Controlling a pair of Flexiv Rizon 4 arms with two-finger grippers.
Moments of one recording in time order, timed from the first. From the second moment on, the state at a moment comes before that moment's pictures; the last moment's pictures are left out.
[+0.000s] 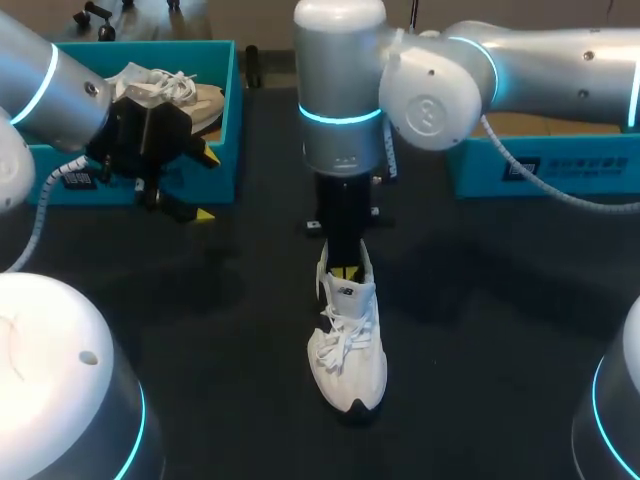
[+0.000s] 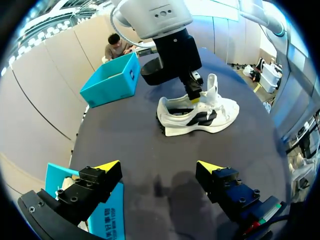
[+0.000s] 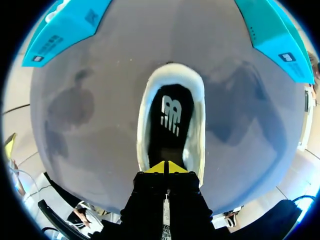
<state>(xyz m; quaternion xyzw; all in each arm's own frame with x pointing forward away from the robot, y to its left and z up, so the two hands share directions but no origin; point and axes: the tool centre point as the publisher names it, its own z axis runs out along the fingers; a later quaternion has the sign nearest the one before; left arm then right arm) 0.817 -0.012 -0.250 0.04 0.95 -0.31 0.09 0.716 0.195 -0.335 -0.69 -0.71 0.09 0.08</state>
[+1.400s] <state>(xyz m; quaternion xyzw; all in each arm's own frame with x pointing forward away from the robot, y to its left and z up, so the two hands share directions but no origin) 0.817 -0.012 -0.250 0.04 0.95 -0.31 0.09 0.687 0.186 -0.337 -0.70 -0.70 0.10 0.11</state>
